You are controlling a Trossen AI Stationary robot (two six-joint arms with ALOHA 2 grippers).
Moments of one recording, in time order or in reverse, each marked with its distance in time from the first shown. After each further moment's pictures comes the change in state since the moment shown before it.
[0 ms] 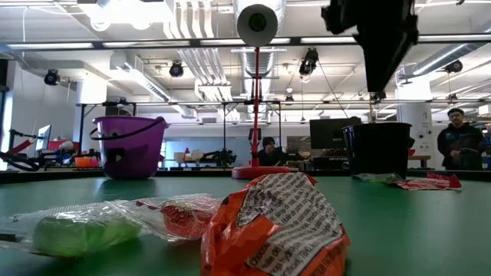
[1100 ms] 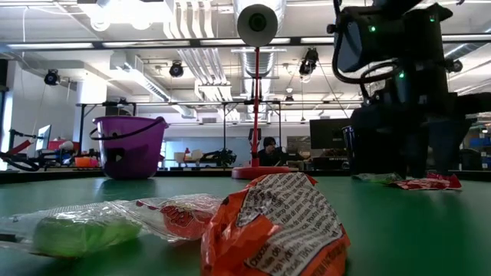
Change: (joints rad) left arm 0.000 -0.059 0.093 -0.444 -0.067 0.052; right arm -0.080 0.008 -0.445 0.332 -0.231 0.595
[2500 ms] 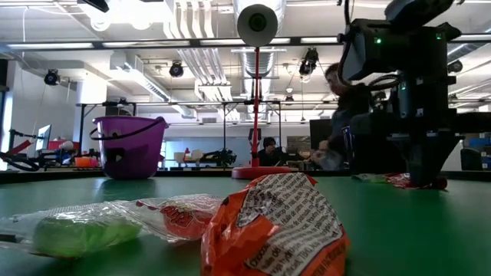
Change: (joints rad) left arm 0.000 -0.126 -0.125 0.029 0.001 -0.070; right arm -0.043 -0.054 -0.139 0.185 0.006 0.046
